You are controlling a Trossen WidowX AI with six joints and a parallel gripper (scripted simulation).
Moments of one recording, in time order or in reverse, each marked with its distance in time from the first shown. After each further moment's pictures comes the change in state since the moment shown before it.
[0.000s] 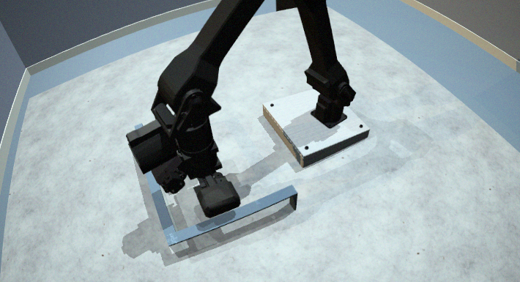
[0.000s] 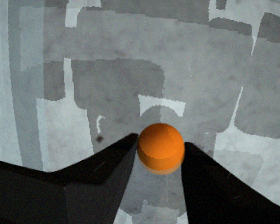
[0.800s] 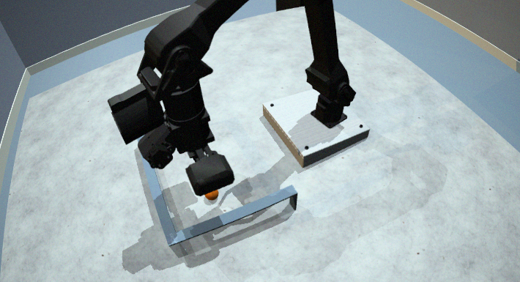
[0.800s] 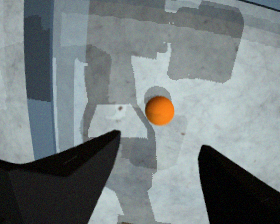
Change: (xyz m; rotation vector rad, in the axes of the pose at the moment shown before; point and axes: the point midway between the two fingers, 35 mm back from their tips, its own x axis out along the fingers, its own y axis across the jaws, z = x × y) arm -0.067 0.000 0.002 0.000 0.015 -0.003
